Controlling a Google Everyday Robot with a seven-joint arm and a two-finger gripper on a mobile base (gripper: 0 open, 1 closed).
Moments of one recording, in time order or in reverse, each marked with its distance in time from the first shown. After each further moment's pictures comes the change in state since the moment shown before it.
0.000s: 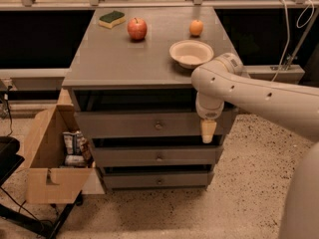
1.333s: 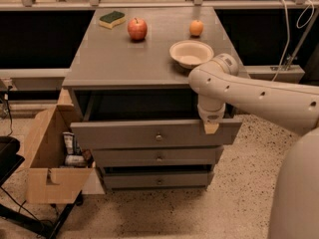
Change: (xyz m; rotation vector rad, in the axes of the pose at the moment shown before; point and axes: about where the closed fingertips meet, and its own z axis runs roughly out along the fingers) arm 0.017 0.017 0.010 -0.090 0.093 0.010
